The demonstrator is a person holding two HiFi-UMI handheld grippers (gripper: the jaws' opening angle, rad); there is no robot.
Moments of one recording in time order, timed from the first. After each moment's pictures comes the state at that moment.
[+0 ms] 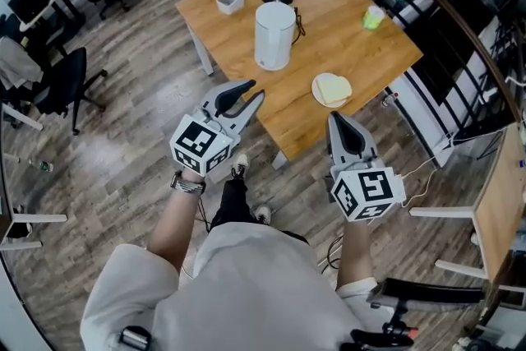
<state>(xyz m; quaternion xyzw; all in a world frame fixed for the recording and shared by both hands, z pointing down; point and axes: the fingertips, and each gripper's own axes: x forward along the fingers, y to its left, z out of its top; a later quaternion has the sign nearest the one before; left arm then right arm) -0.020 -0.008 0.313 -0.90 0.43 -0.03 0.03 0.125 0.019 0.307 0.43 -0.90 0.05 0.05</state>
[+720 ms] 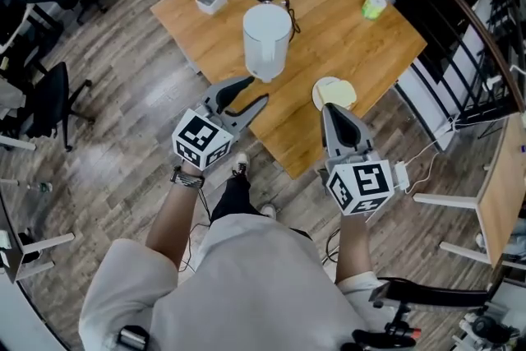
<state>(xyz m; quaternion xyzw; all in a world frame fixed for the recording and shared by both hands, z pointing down) -0.033 -0.133 0.379 -0.93 0.36 -0.06 -0.02 0.090 -0.098 0.345 0.46 -0.88 0.07 0.07</state>
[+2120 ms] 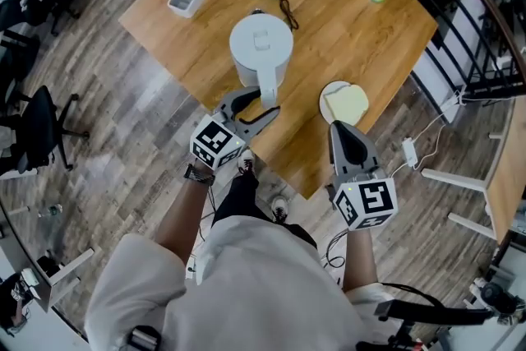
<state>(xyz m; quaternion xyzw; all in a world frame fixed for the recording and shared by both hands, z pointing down) -0.017 -0.241 0.504 -0.96 0.26 -0.08 -0.09 0.090 -0.184 0.424 0.51 -0.84 0.15 0.13</state>
